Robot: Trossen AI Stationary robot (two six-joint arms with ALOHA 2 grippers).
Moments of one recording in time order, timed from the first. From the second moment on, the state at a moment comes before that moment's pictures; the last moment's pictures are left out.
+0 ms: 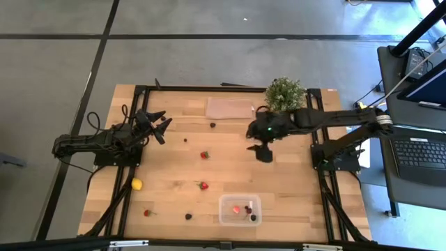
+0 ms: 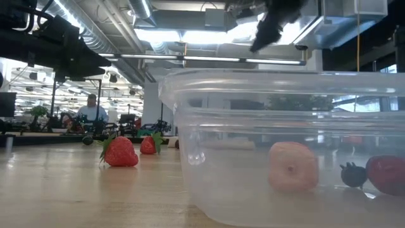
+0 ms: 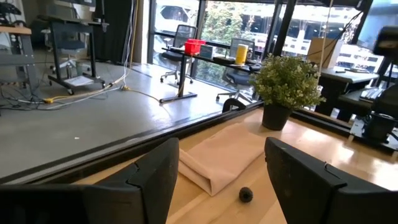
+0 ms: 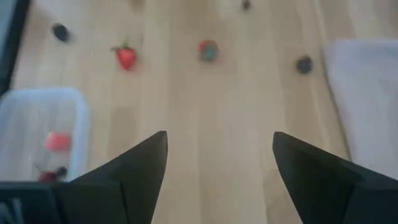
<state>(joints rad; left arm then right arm) 0.06 0.00 0.05 -0.07 -0.66 -0.20 0.01 1.39 1.23 -0.72 0.00 0.06</state>
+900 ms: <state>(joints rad) 0.07 0.00 0.05 -0.03 -0.70 -0.09 -0.12 0.78 0.24 0.22 0.11 0.36</state>
